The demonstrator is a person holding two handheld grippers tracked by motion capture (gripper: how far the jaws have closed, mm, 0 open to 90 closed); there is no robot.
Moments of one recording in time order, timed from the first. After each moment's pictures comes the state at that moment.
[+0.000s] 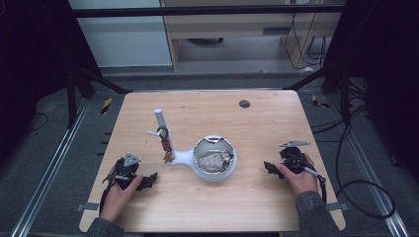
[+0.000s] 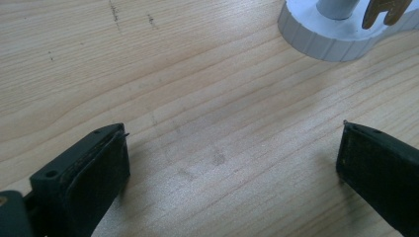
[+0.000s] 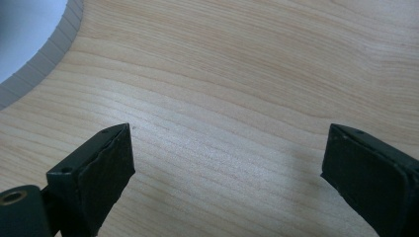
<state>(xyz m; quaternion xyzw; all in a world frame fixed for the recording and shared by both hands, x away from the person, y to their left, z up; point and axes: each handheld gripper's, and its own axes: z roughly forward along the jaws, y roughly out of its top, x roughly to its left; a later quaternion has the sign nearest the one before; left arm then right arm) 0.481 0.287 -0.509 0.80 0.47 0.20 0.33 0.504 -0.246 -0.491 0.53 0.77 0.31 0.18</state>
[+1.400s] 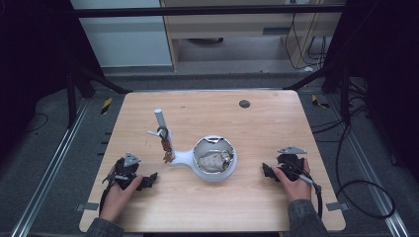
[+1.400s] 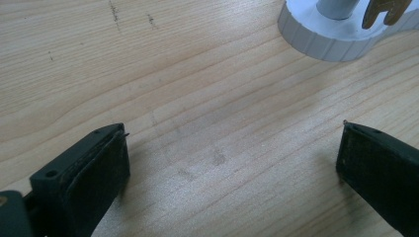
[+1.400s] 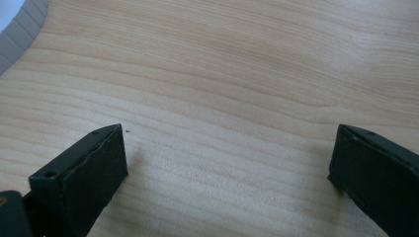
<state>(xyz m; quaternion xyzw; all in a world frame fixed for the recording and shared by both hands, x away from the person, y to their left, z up) 0.481 0.287 -0.509 0.80 0.47 0.20 0.33 0.494 -0.238 -0.513 0.55 0.74 0.32 0.24</state>
